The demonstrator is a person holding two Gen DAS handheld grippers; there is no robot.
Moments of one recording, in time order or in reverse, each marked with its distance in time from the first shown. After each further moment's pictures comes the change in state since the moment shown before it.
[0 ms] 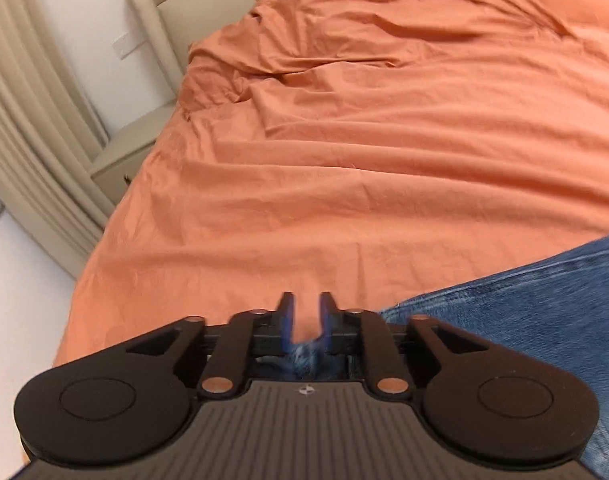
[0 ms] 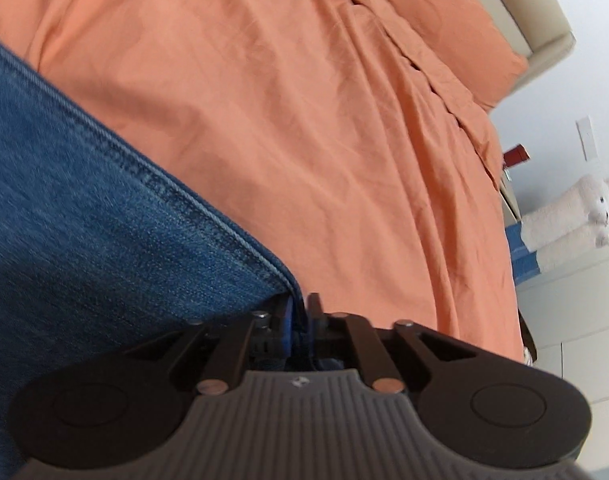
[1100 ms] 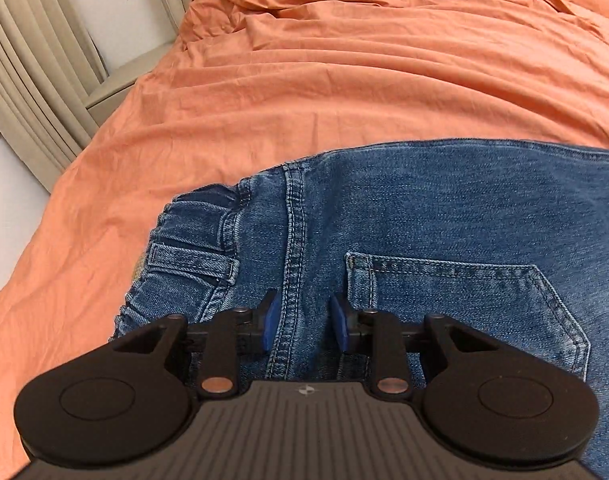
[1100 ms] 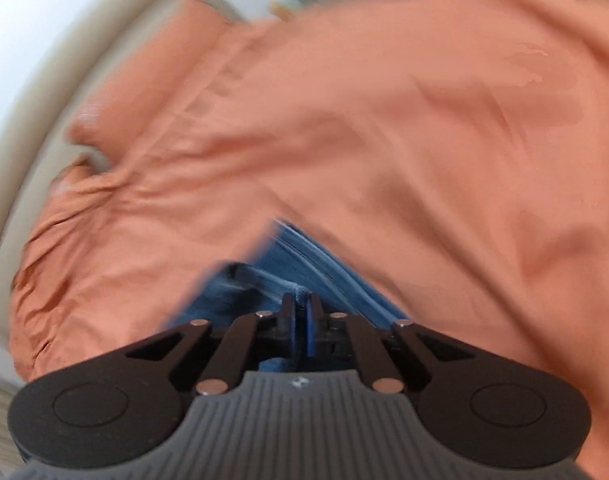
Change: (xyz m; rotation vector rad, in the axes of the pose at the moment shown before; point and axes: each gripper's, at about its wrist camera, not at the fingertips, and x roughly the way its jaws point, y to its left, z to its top) left arm -0.005 -0.034 -0.075 -0.063 0.122 -0.019; right arm -0.054 -0.139 -0.203 1.400 -0.199 0.439
